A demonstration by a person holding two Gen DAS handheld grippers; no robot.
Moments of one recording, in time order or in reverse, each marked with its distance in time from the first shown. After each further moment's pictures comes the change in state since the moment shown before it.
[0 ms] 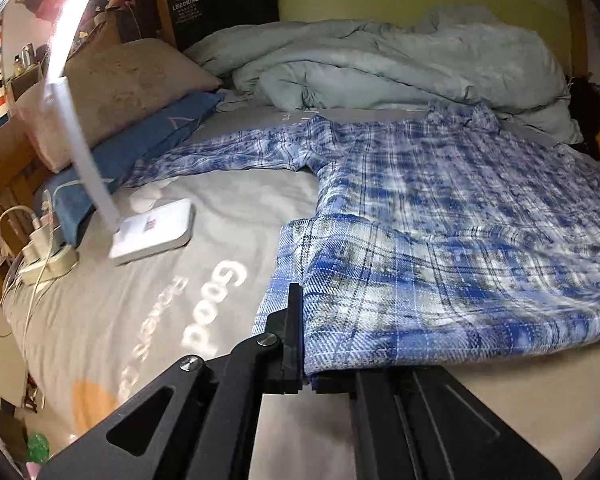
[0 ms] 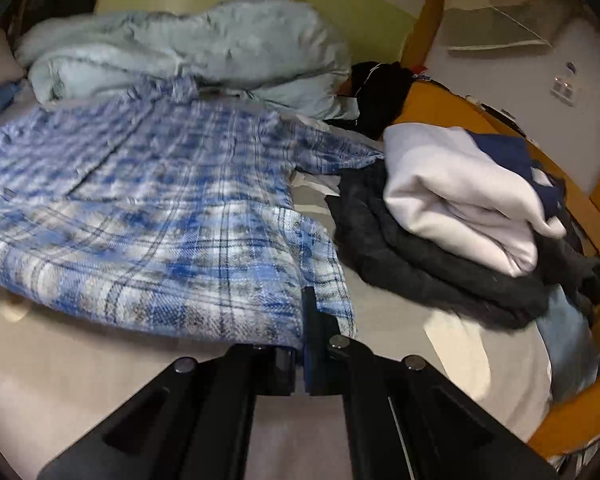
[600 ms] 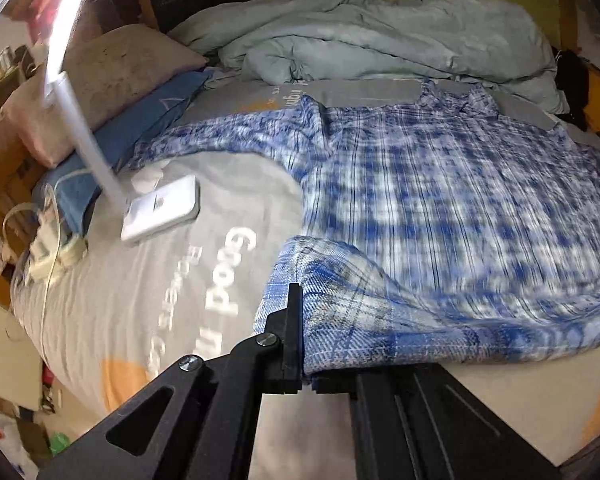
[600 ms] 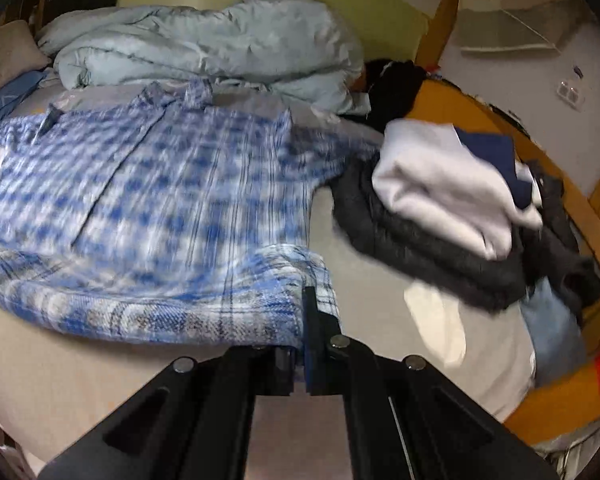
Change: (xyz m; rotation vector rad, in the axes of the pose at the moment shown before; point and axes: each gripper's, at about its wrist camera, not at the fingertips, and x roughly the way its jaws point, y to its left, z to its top) left arm -0.018 0.012 0.013 0.062 0.139 -0.031; right arm -0.016 -0.008 0.023 -0.057 0.042 0.040
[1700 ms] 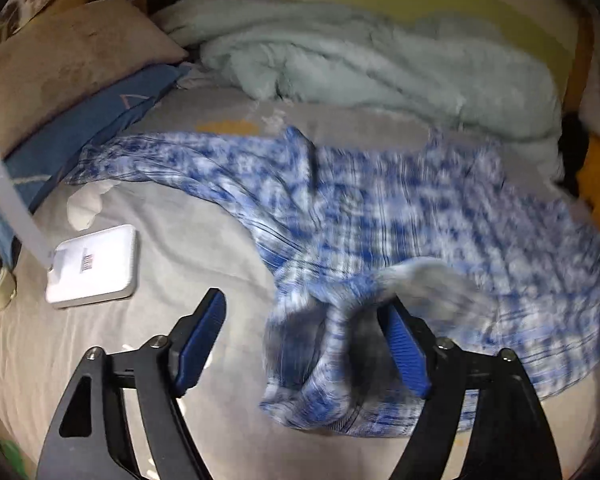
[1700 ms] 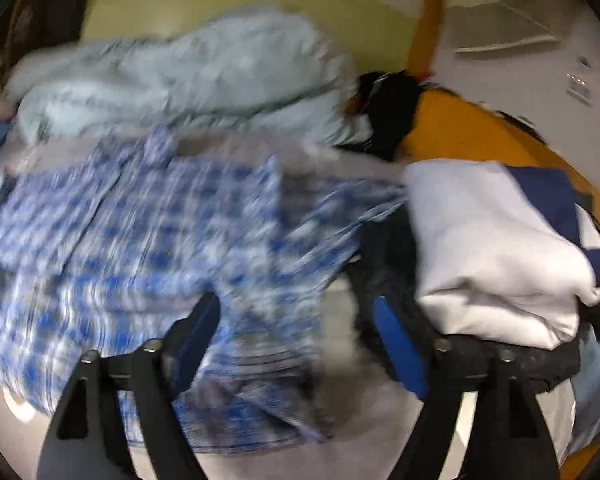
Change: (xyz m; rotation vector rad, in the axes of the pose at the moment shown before) left arm 0.073 0.035 0.079 -0.143 -0.044 -0.186; right arm 0.071 -0.020 0.058 0.161 -0.131 -0.010
